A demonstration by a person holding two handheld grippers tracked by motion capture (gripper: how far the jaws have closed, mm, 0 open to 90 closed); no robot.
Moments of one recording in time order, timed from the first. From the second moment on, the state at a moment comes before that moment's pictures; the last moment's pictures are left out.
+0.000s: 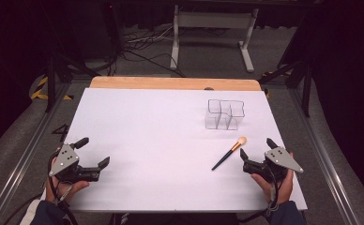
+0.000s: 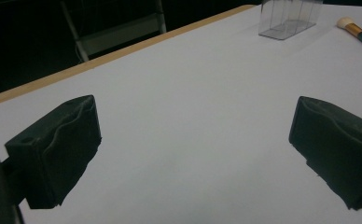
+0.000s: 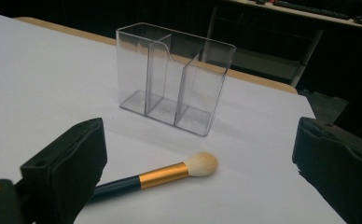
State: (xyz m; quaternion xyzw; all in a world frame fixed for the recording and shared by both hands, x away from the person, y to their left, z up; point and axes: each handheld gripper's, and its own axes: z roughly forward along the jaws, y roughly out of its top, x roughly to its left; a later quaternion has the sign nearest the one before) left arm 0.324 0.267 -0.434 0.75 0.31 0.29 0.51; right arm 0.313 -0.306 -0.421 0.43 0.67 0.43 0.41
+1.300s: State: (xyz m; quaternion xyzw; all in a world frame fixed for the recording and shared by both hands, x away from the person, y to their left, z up) left arm 0.332 0.254 -0.446 0.78 0.31 0.24 0.49; right arm 0.419 -0.287 -0.411 0.65 0.73 0.18 0.11
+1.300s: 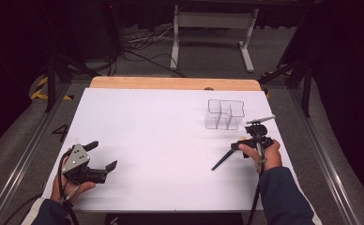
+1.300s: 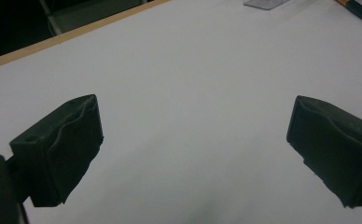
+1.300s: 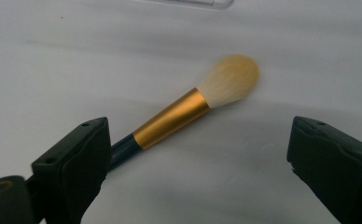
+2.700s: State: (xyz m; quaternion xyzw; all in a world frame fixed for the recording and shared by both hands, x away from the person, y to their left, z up) left arm 0.331 0.248 -0.446 0.79 0.30 0.22 0.48; right arm 0.408 -0.292 -0.397 0.56 0.79 0.21 0.11
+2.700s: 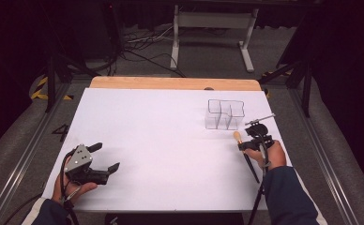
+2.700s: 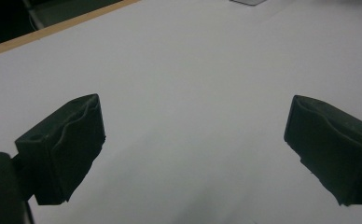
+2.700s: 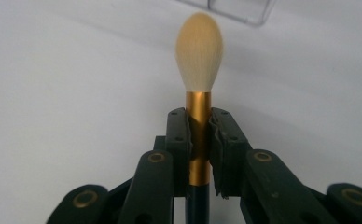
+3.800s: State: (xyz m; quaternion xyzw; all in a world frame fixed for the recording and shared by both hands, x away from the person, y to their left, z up) left arm 0.327 0.251 -0.443 0.78 0.28 0.24 0.51; right arm 0.342 -0.341 -0.346 0.44 0.69 0.50 0.29
